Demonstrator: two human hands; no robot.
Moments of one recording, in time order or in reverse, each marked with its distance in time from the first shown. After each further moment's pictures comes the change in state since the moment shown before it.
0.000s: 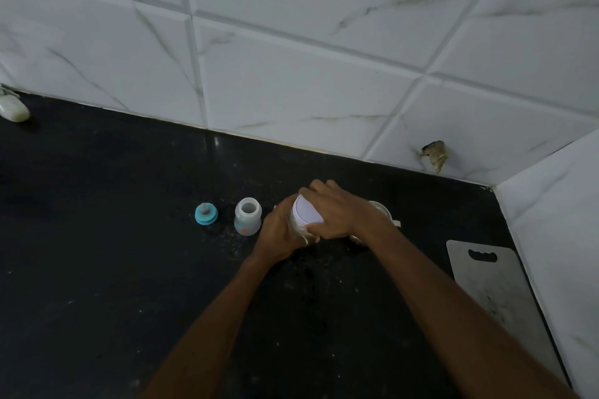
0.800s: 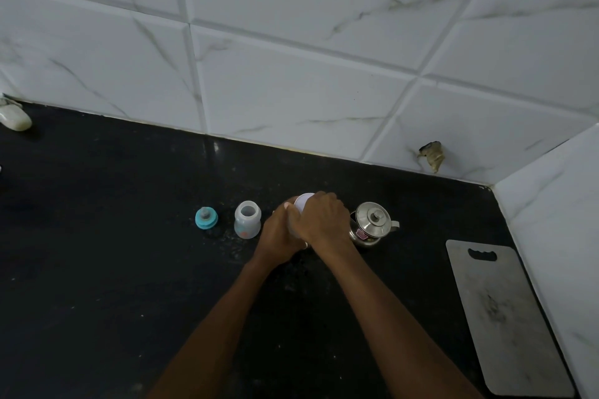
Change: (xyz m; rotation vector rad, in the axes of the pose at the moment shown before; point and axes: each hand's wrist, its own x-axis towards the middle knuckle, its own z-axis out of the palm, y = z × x) left_hand 0.009 -0.013 0.011 0.155 -0.023 -0.012; right_hand 0.004 -0.066 0.014 0.209 0.309 0.671
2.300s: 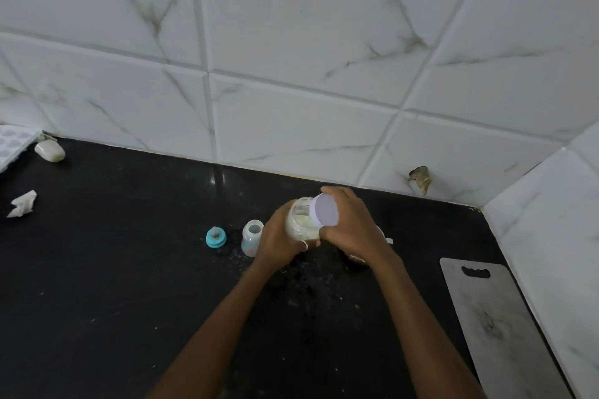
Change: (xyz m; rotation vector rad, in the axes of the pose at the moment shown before) left_hand -0.018 0.070 -0.049 -0.125 0.015 -0.033; right_hand -0.027 0.050 -0.067 0.471 0.004 -0.241
